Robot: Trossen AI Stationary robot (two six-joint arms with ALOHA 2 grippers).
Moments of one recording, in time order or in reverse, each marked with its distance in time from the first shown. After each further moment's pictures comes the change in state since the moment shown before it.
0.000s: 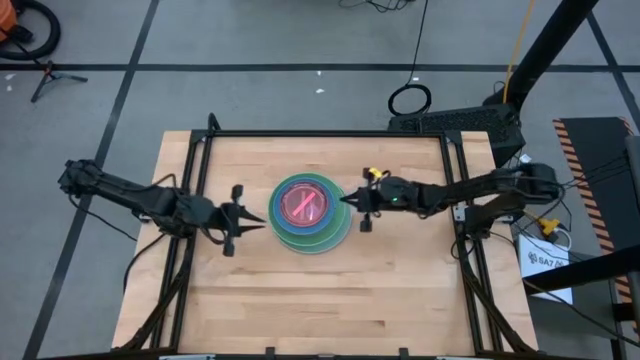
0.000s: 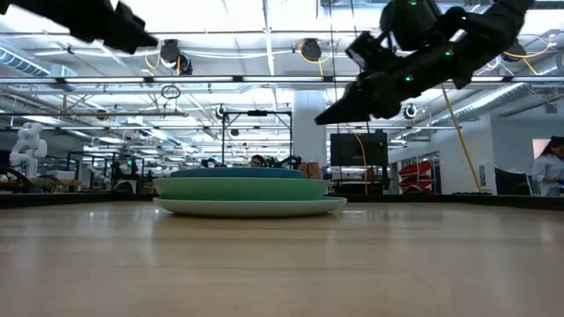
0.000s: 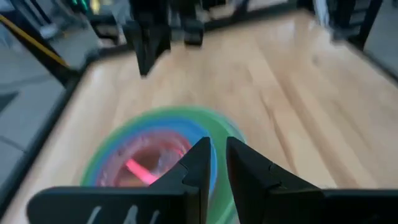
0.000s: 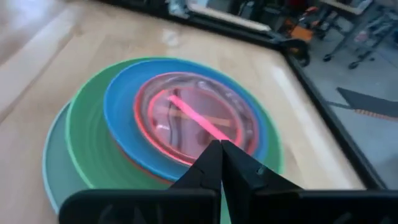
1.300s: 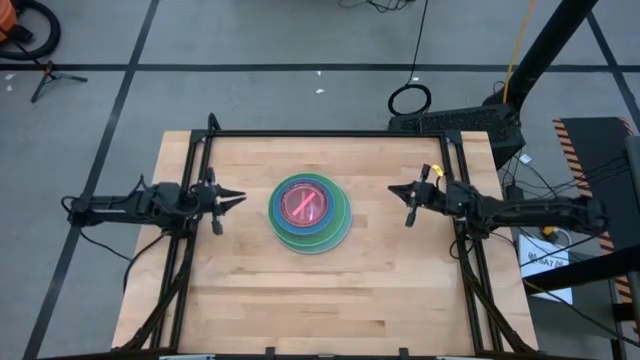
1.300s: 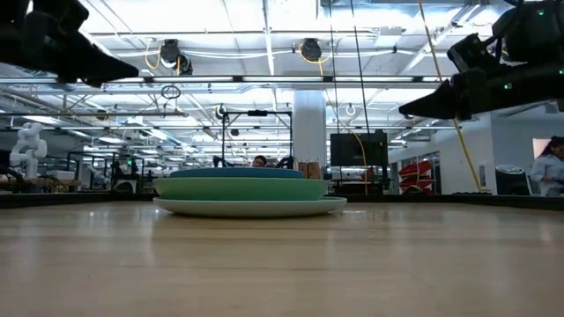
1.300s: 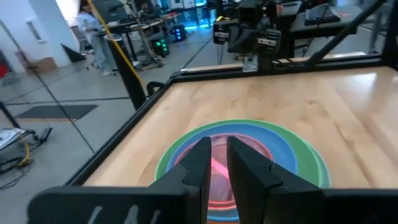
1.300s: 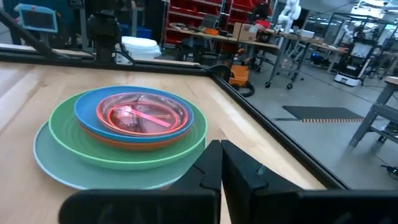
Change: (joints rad) left arm 0.258 -0.623 -0.315 0.002 -0.005 0.030; right arm -0.095 -0.838 -0.534 -0.013 0.081 0.119
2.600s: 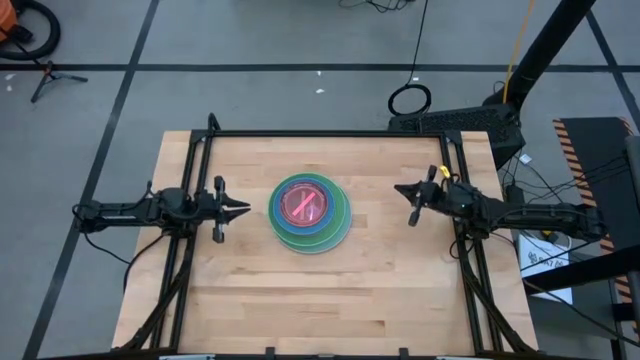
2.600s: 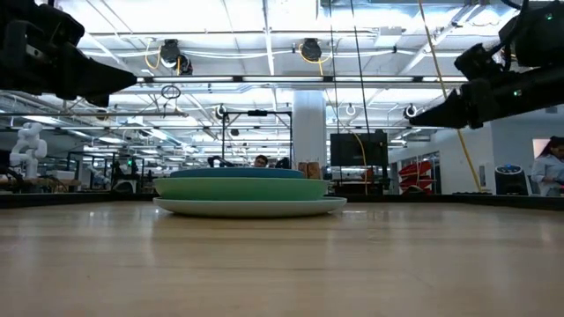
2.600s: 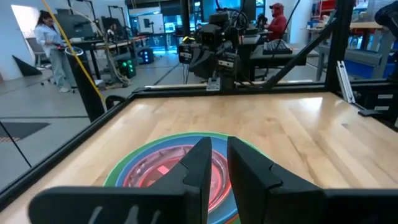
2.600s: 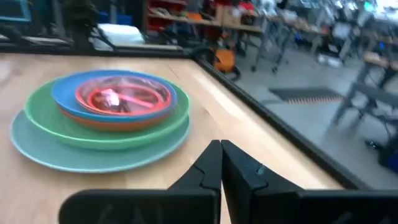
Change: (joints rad) left arm 0.036 -0.122 -0.188 0.163 0.196 -0.070; right arm -0.002 -0.173 -0.006 -0.204 0.075 0.032
